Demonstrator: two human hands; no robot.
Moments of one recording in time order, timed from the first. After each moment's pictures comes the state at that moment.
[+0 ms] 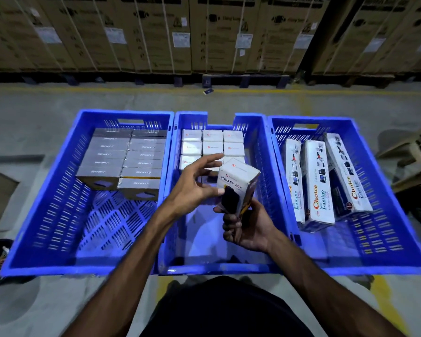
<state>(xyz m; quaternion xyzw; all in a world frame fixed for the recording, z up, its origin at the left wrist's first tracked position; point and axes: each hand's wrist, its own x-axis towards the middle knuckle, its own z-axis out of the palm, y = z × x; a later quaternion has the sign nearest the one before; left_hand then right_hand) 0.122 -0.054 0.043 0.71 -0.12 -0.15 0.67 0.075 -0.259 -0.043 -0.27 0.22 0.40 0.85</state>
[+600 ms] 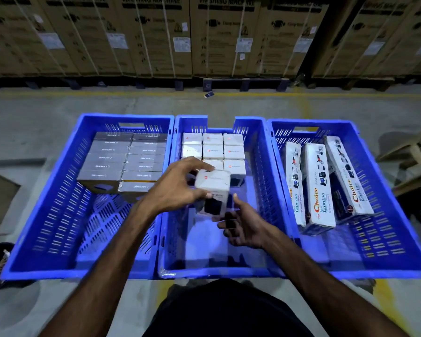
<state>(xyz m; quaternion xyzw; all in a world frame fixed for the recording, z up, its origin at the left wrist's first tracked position) 0.144 -0.025 0.055 0.87 -0.18 -0.10 0.45 0.092 -0.248 -0.039 -0.50 0.29 0.42 0.70</state>
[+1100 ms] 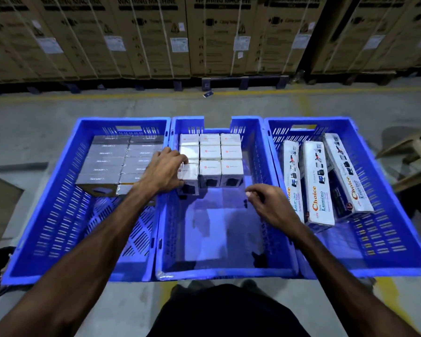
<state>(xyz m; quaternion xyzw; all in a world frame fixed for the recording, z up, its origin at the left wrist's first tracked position) 0.224 0.000 -0.010 0.97 -0.22 -0.03 0.04 0.103 -0.321 -0.029 -0.93 -0.07 -0.04 0.37</state>
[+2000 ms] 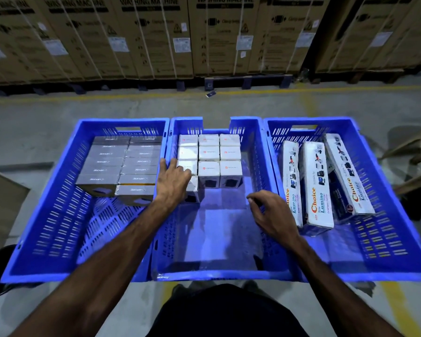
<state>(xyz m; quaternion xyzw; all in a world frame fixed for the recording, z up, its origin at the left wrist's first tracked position) 0.196 -0.044 -0.033 0.97 -0.13 -0.06 -0.18 0.088 -0.327 -0.046 -0.95 -0.09 -0.10 0.30</state>
